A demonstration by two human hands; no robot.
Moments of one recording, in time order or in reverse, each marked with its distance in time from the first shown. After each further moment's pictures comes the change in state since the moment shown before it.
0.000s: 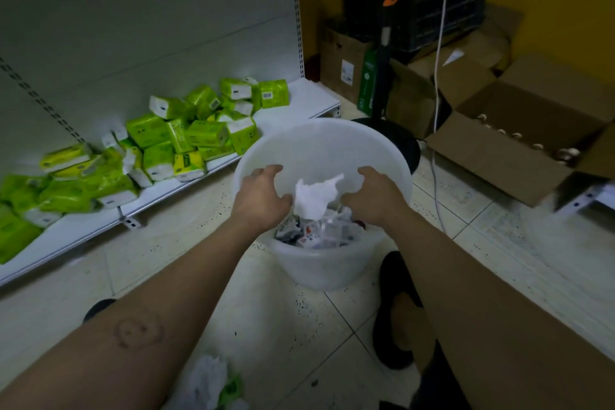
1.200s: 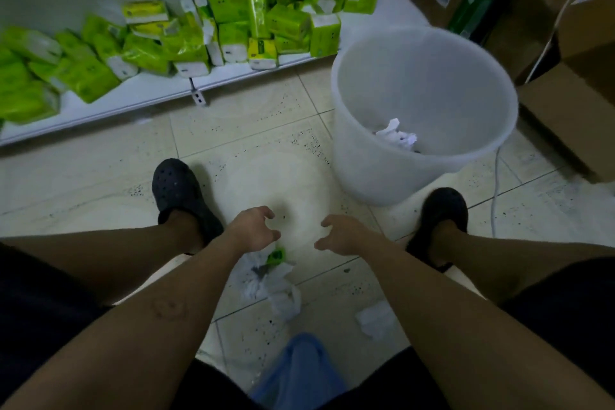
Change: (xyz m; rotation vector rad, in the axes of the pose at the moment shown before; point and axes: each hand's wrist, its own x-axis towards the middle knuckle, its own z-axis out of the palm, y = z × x) left_hand -0.197 -0.218 0.043 -0.074 -0.495 -0.434; right_hand -0.143 0.010 0.213 -0.411 -0.796 0.060
